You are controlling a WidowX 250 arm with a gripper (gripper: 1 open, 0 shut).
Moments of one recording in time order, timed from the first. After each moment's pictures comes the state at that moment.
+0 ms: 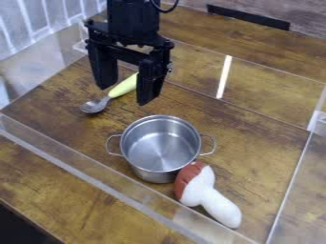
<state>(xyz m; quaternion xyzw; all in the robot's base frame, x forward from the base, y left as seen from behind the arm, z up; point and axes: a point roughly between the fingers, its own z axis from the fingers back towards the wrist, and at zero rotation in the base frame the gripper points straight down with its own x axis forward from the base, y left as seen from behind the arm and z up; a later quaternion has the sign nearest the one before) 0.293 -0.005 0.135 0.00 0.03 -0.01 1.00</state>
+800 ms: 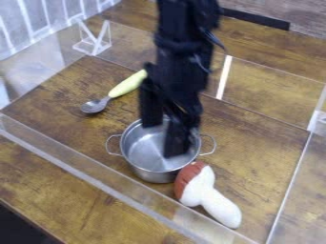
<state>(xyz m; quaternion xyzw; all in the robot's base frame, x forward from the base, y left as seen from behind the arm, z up) 0.281 -0.075 0.093 0.00 0.07 -0.31 0.95</state>
